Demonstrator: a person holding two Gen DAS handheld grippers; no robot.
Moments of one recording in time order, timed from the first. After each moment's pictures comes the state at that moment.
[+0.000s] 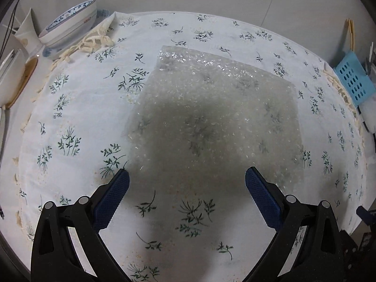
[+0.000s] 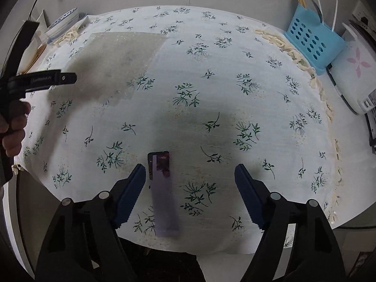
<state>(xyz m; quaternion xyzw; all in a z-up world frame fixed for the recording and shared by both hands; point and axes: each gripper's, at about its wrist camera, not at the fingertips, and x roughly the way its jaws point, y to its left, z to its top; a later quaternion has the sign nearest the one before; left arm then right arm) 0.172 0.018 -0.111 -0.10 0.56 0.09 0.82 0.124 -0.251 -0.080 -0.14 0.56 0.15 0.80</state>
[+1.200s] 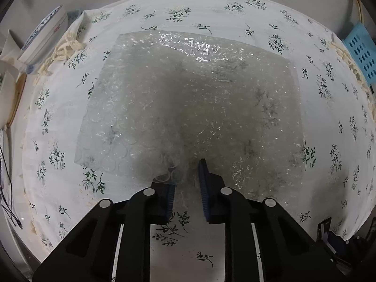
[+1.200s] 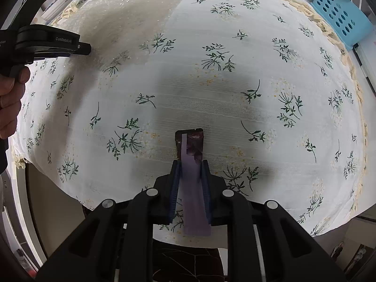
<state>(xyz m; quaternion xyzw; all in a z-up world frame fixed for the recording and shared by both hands) 0.216 -0.017 -0.120 -0.05 0.63 0.08 0.77 0.134 -0.221 -0.124 -0.12 0.65 0.15 0.74</state>
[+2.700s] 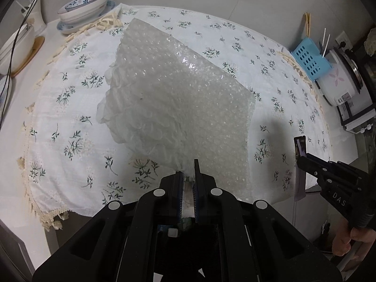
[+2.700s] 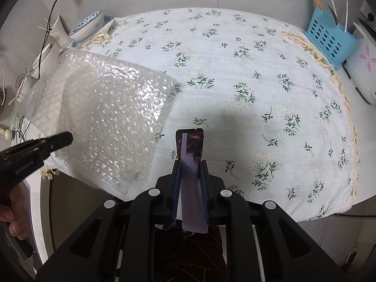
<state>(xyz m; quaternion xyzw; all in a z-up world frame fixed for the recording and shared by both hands) 0.029 0.020 -0.058 -0.15 0.56 0.00 0.82 0.076 -0.186 -0.045 -0.08 0.58 0.17 0.79</state>
